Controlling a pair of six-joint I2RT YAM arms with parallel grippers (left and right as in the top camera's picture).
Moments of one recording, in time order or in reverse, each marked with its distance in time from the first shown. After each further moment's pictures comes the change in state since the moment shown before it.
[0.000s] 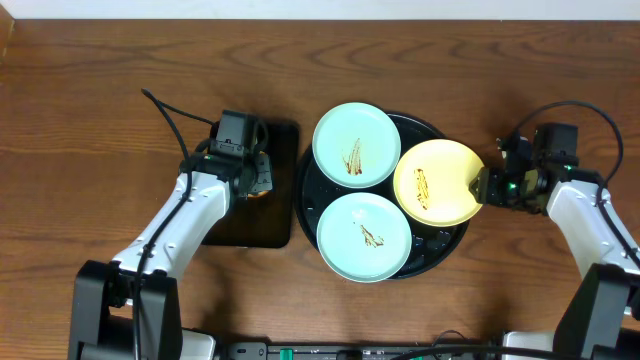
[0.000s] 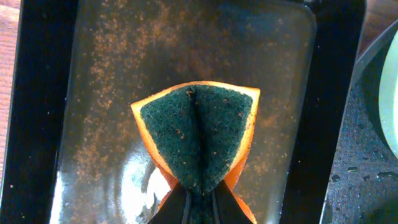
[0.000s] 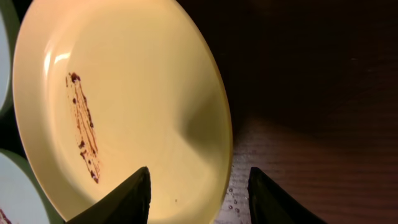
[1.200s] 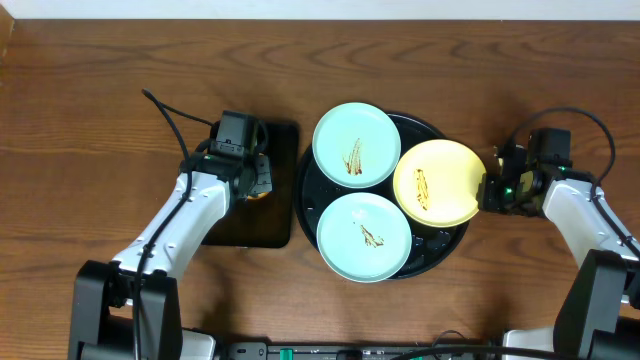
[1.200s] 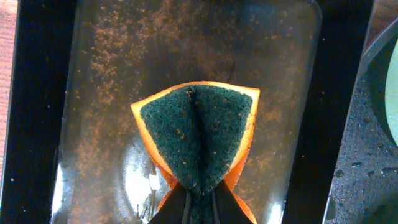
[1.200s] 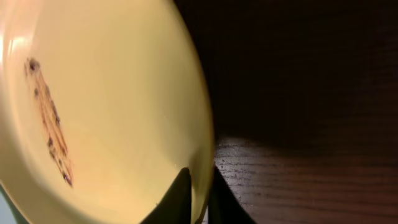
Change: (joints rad) left arm 0.000 0.000 0.000 -0.016 0.000 0.000; right arm 0.000 0.042 -0.025 0.010 0.029 0.003
